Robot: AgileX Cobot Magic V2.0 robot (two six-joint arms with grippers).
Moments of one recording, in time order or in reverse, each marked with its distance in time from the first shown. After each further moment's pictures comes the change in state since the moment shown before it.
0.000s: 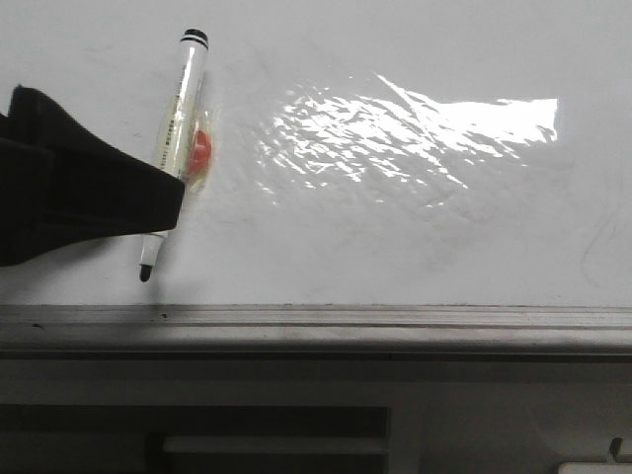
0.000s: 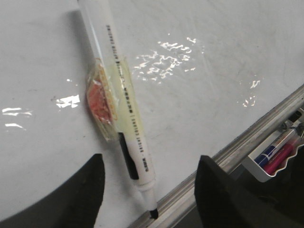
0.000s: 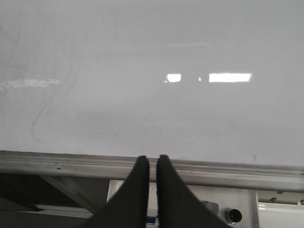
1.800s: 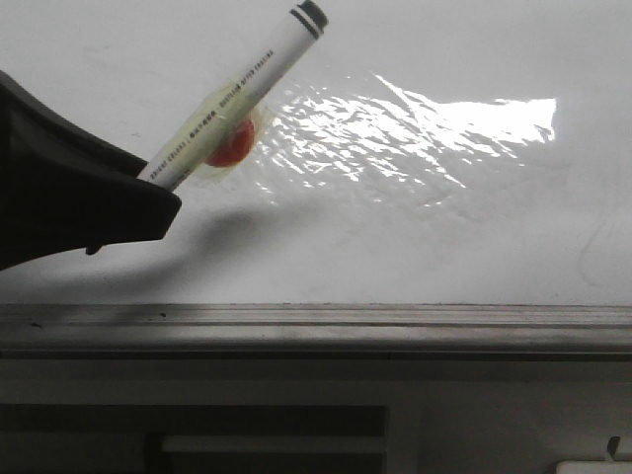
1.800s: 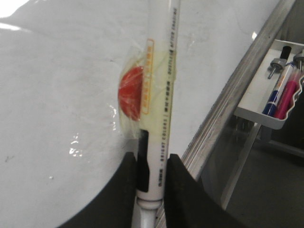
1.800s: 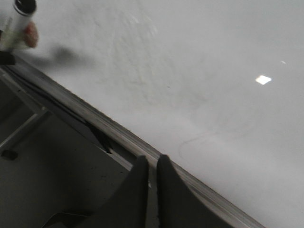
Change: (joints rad) left arm 0.000 -0.027 -0.004 0.489 0.036 -0.006; right arm 0.432 0.345 -0.327 0.111 0.078 -0.226
